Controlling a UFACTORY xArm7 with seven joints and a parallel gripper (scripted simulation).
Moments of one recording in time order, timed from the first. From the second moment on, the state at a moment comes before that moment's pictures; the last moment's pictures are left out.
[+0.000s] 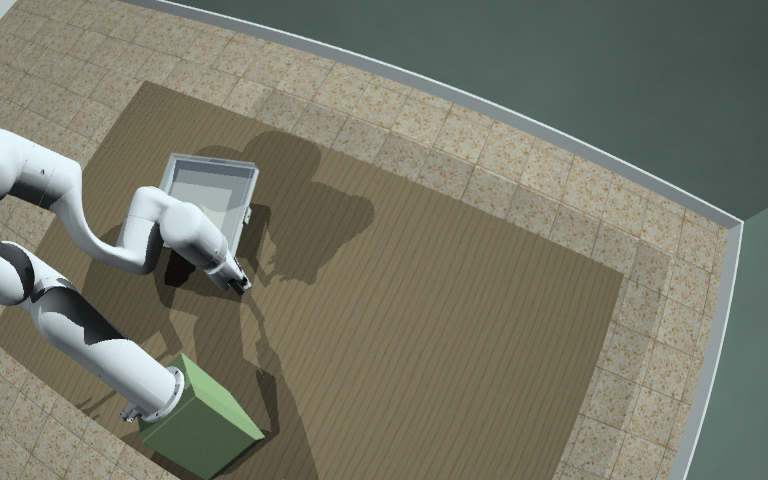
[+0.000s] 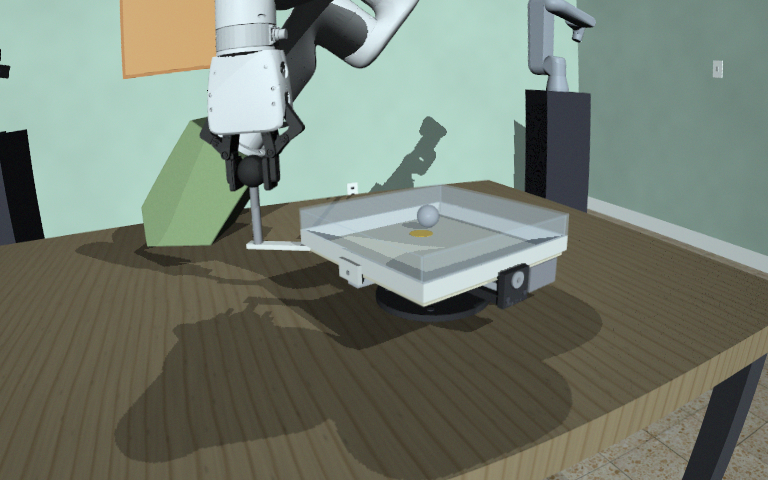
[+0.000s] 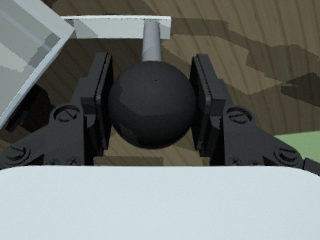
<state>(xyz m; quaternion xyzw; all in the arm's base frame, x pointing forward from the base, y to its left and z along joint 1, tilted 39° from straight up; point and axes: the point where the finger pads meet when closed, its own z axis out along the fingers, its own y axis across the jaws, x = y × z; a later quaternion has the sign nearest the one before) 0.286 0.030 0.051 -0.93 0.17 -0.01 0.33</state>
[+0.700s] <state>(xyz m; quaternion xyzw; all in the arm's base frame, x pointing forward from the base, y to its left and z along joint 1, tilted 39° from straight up) 0.288 0.030 0.047 -0.93 0.17 -0.01 0.33</state>
